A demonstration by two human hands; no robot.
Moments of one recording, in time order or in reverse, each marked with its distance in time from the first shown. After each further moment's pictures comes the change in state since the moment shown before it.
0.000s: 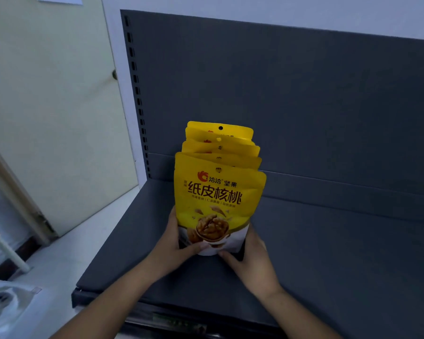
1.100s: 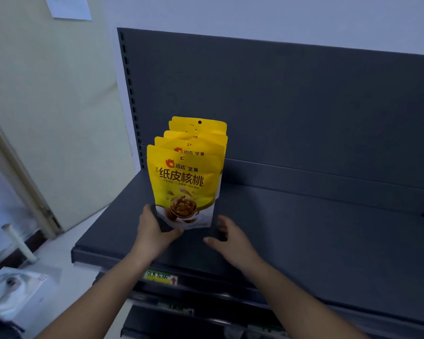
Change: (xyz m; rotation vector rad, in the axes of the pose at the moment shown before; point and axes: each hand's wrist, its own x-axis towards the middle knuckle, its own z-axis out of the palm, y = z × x) left_hand -0.047 0.031 0.037 0.293 0.410 -0.254; right_hand -0.033 -0.015 -0.047 0.090 -0.340 0.279
